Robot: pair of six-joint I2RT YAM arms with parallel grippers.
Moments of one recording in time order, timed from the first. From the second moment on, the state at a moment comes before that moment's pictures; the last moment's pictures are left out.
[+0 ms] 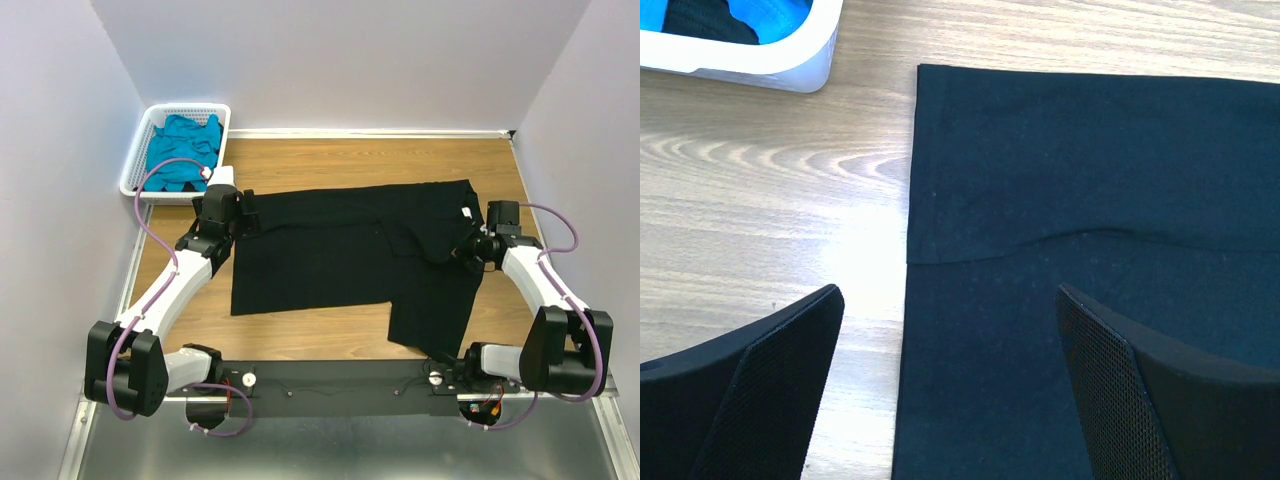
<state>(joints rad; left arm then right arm) -0.26 1.20 0.81 -0.20 -0.28 -0.27 -0.10 1.26 0.74 -0.52 -0.19 0.64</state>
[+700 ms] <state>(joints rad) -0.26 1.20 0.81 -0.20 -0.28 -0.27 -0.05 1.31 0.72 -0.51 -0.17 0.58</state>
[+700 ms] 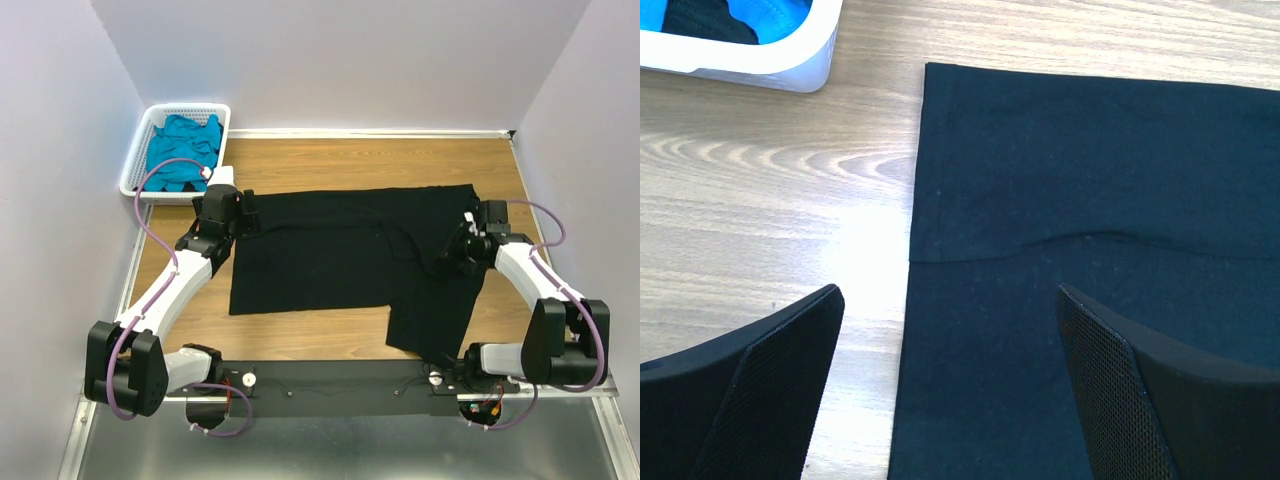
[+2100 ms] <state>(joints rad) -0.26 1.20 0.81 -0.20 -0.28 -0.26 0.48 1.75 1.06 -0.47 0.19 0.35</state>
